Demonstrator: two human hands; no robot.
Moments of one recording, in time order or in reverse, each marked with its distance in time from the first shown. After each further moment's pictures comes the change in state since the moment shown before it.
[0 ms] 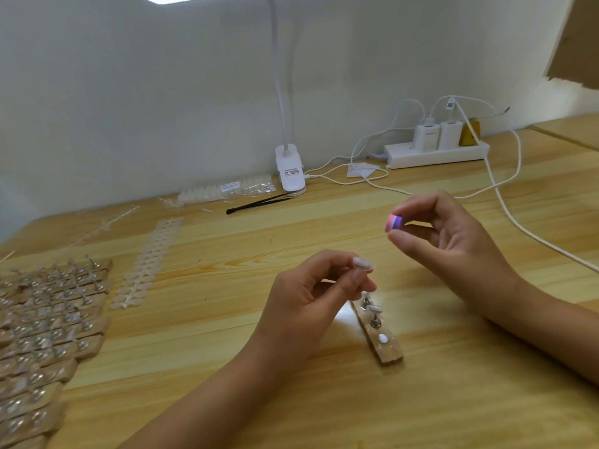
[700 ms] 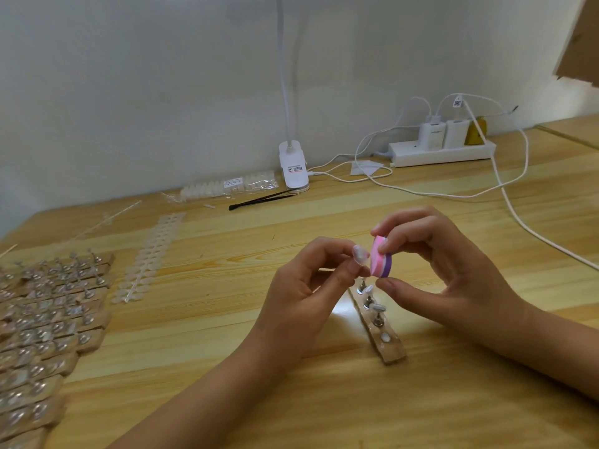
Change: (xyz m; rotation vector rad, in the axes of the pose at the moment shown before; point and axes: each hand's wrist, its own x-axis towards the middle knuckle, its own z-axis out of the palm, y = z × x) left_hand 0.003 -0.001 -0.004 -0.040 0.013 0.008; right_hand -0.017 -0.018 0.015 -0.155 -0.211 -0.337
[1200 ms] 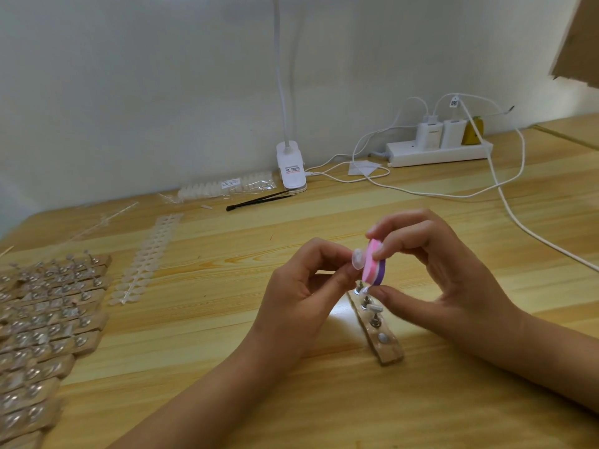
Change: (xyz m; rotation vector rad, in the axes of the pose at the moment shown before) left_hand -0.001 0.003 0.001 0.026 0.001 0.009; right_hand -0.002 -0.005 0.005 -0.040 0.006 -0.034
